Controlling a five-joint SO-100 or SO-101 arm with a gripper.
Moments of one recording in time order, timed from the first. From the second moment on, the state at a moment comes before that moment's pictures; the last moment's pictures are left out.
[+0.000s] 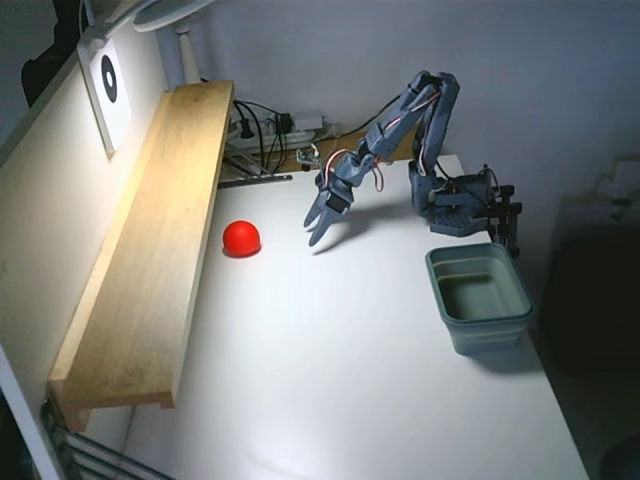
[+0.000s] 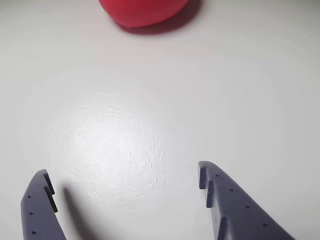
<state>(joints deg) 26.2 104.6 149.4 -4.5 -90.2</state>
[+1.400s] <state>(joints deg) 26.2 64.2 104.2 -2.5 -90.3</state>
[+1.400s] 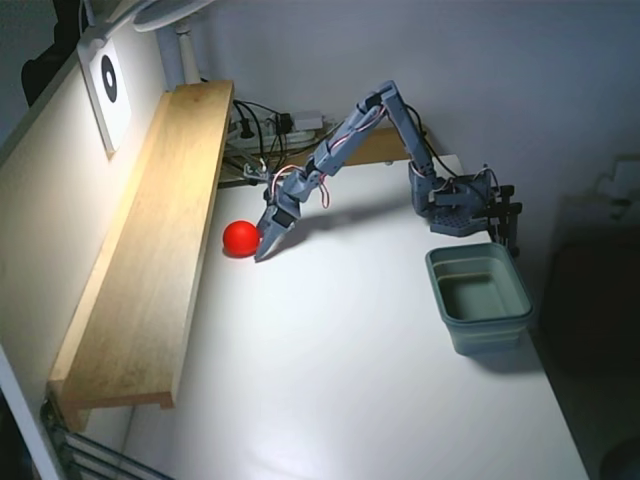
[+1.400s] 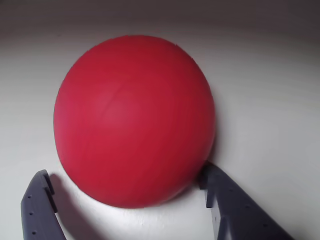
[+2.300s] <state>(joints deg) 26.0 52.6 84.4 4.8 -90.2</state>
